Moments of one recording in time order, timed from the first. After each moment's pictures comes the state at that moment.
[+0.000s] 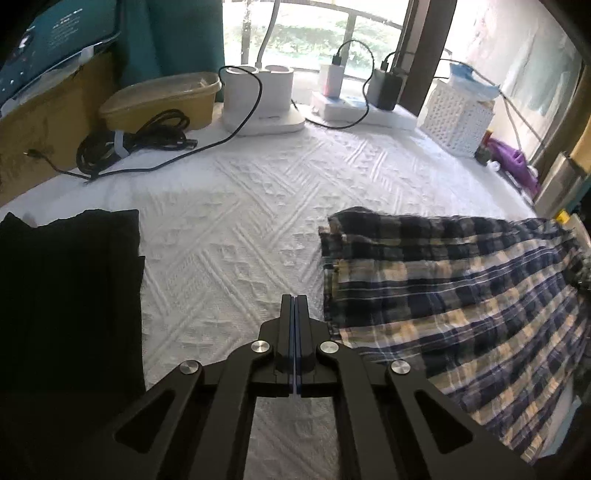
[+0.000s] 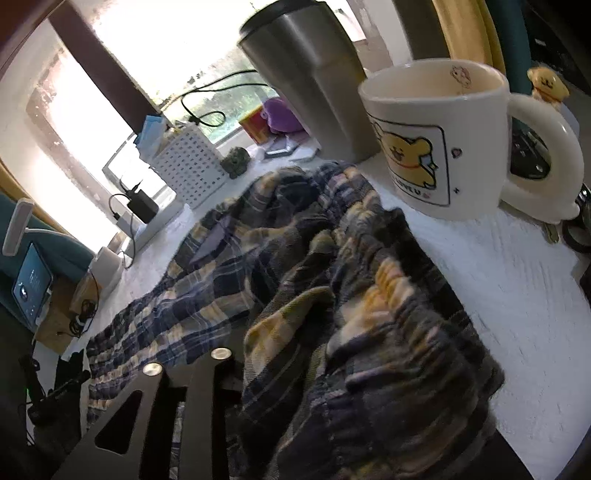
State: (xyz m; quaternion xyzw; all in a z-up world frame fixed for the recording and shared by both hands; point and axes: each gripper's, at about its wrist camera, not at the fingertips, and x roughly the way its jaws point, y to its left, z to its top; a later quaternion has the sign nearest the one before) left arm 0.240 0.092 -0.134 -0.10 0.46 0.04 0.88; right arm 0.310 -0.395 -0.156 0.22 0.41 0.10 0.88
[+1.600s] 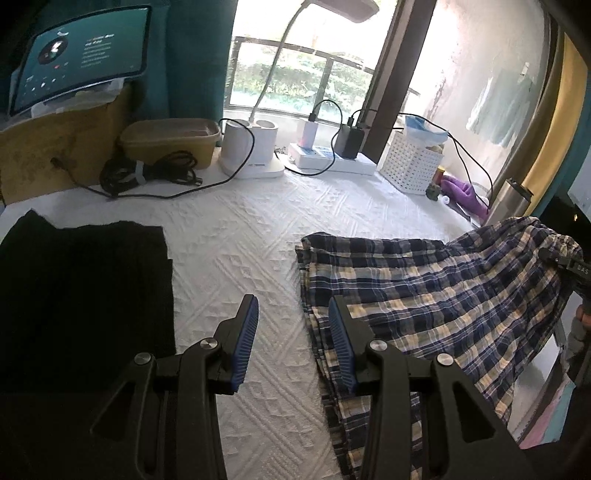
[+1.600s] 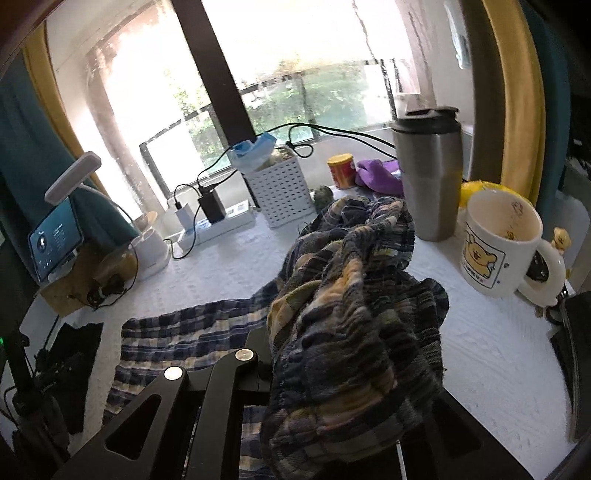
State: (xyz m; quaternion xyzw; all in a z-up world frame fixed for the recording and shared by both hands) left arm 0.175 0.104 -0.095 -0.13 0.37 -0.01 0.92; right arm 0.261 -0.308 -0.061 0.11 0.34 0.14 0.92
